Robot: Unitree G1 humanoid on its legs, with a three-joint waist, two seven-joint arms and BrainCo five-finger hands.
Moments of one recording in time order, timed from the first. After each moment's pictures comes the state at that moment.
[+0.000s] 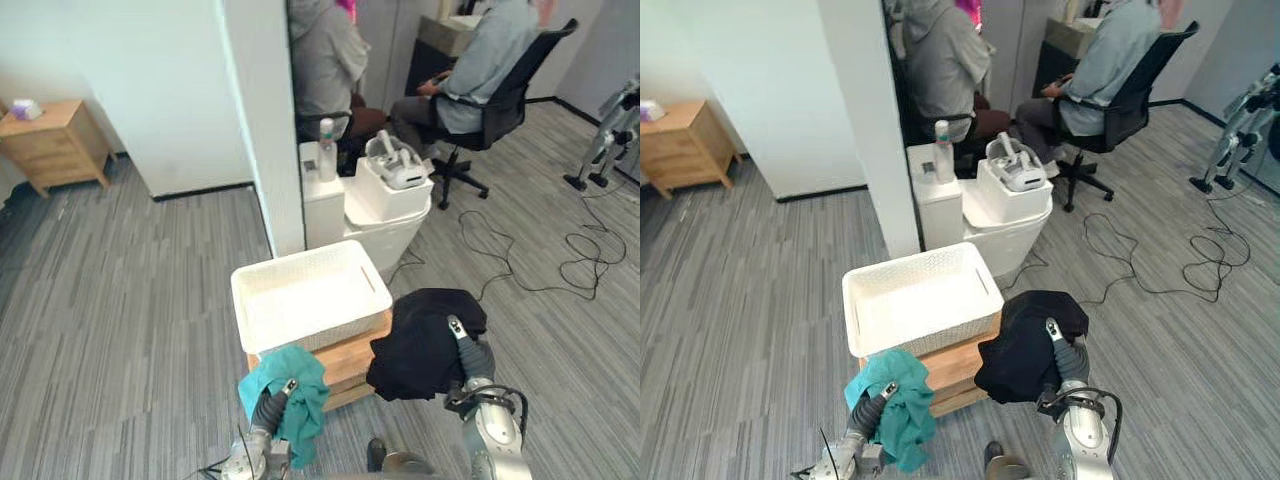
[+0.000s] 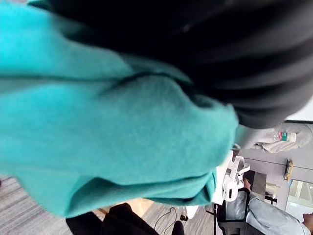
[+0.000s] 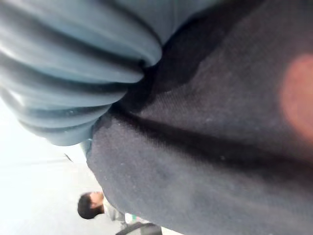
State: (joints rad) left arm 0.37 0.02 -0.20 0.29 -0.11 -0.09 0.00; right arm 0.27 -0.04 -0.10 0.04 0.16 -0.17 -0.04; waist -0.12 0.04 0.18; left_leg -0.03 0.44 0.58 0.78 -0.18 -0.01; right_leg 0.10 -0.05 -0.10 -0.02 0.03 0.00
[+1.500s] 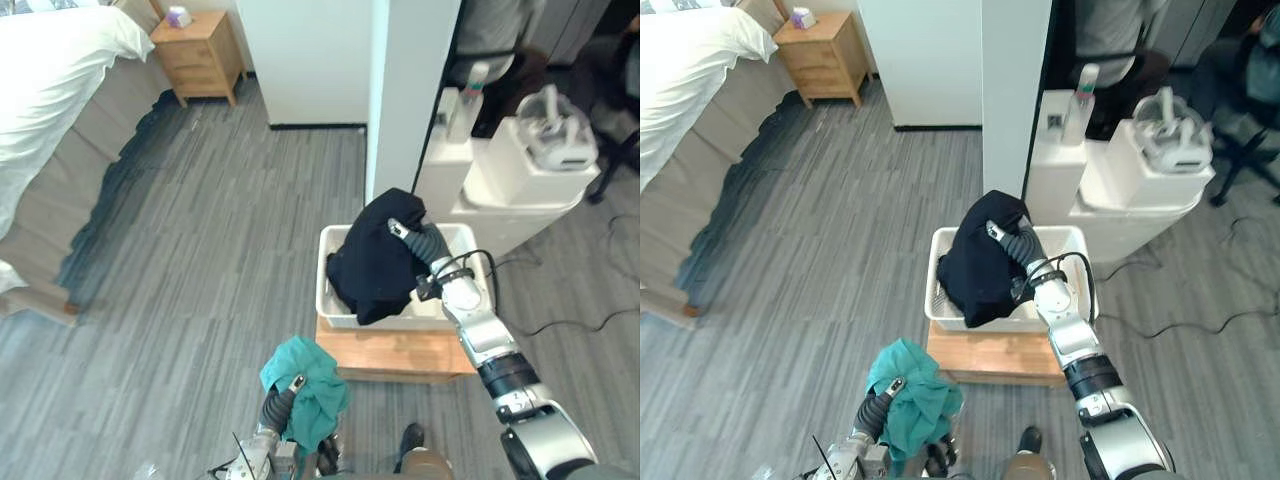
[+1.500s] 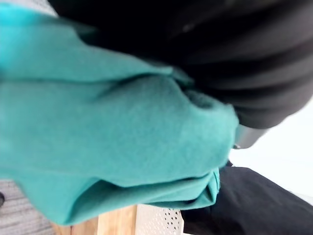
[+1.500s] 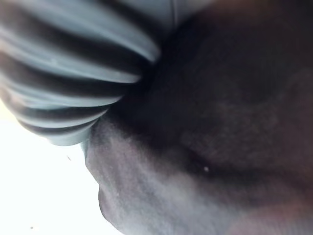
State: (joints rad) left arm 0.41 0.05 -0.23 0.19 -0.21 -0.13 -0.02; right arm -0.52 -0.31 0.15 0.47 0.00 -0.14 -0.03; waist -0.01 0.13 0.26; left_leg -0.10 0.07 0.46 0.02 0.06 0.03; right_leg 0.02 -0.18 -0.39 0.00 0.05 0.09
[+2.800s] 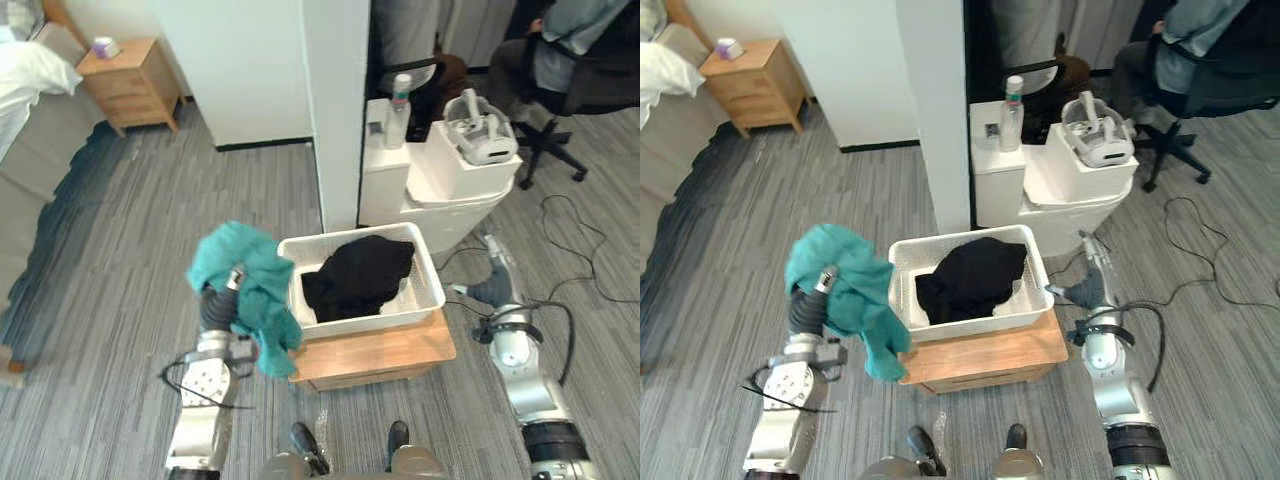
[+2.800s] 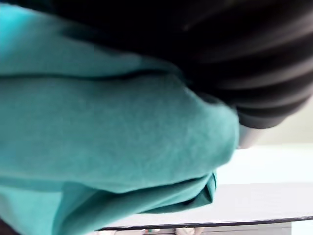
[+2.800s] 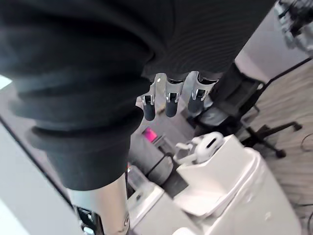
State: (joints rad) left arm -0.02 0.19 0.07 -0.11 -0.10 -0.20 0.22; right arm 0.00 -0.33 -0.18 0.13 -0.53 -0.13 -0.25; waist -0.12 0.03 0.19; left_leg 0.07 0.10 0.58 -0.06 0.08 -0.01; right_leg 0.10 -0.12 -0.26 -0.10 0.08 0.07
